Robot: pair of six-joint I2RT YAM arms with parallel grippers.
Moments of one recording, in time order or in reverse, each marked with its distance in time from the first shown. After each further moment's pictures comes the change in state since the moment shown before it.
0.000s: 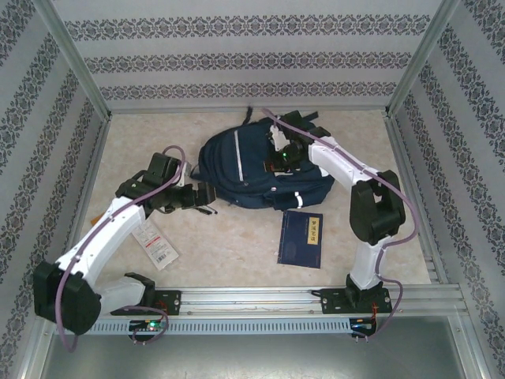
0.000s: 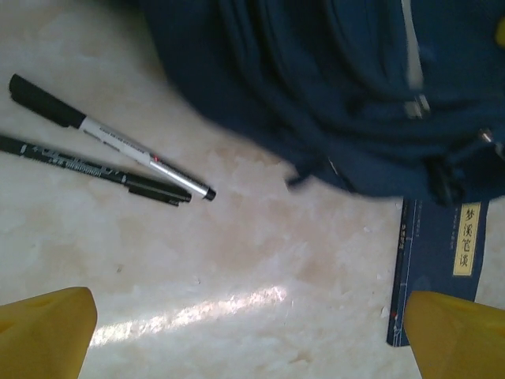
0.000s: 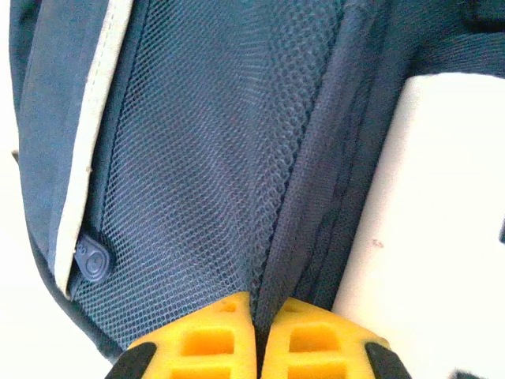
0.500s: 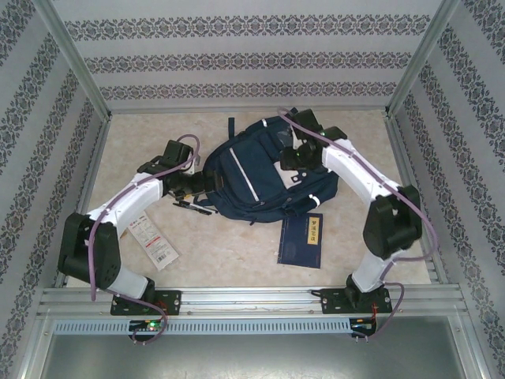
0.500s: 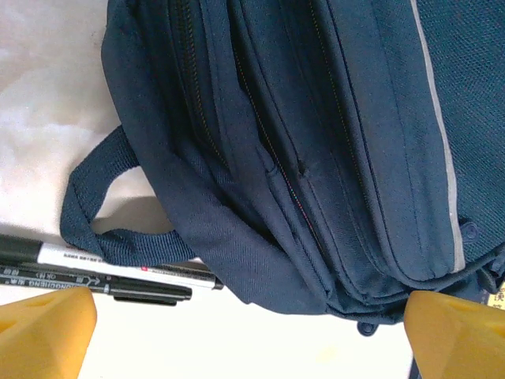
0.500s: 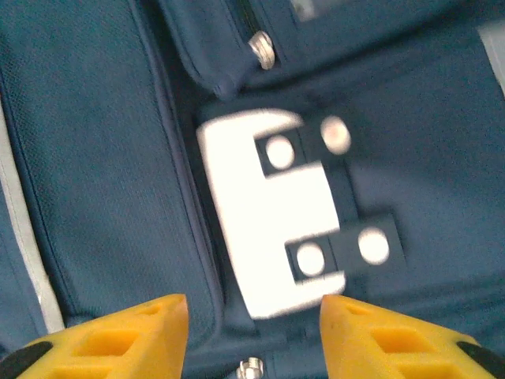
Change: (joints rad) left arm 0.032 0.300 0.098 0.132 0.016 0.015; right arm -0.028 -0.193 -0.109 -0.085 0.335 0.178
